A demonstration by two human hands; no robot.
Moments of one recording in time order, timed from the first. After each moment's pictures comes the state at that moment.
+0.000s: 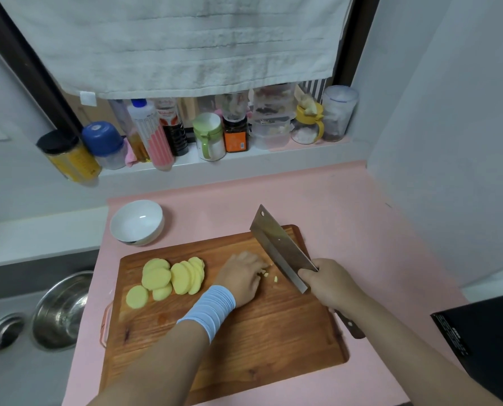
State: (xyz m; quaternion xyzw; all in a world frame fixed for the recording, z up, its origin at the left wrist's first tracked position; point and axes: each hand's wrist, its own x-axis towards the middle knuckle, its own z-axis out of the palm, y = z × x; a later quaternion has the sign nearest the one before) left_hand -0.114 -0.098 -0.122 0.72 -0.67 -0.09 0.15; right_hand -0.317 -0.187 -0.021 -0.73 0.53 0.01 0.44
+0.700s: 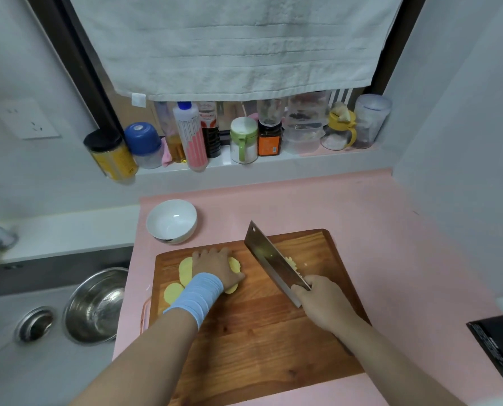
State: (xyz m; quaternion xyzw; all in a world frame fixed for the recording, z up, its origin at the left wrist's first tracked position) left_hand -0.012 -0.045 -0.098 0.88 -0.44 -0.14 -0.07; right_hand -0.251 -0.115 -0.044 -0.77 0.50 0.02 0.39
